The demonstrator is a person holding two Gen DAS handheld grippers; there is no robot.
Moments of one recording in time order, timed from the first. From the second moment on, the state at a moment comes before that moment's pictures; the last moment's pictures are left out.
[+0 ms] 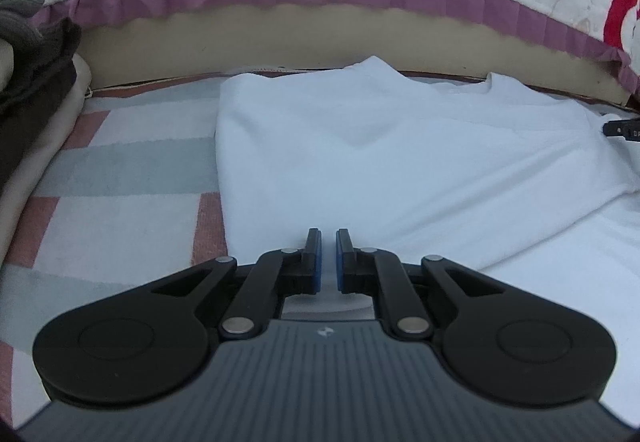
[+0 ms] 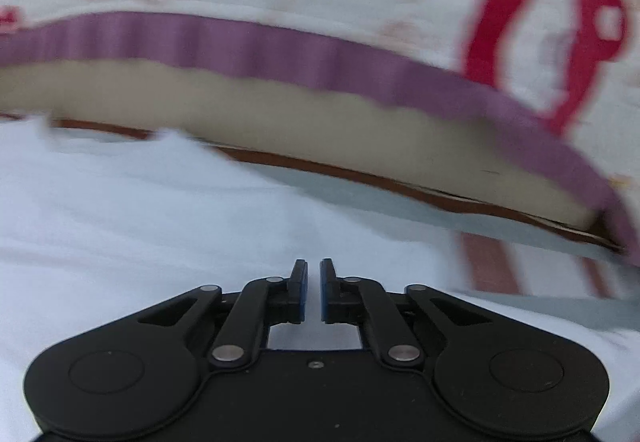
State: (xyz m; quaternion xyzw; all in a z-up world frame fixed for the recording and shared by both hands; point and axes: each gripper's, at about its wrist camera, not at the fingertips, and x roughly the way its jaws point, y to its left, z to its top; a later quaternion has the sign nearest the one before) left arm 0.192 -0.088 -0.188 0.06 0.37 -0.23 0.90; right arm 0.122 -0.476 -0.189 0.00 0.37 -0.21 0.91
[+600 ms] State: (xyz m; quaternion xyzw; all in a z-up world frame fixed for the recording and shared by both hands) left arm 0.181 -0.109 -0.179 0.07 0.39 -0.23 0.89; right arm 0.109 -0.386 -0.186 0.00 0.50 -0.01 0.87
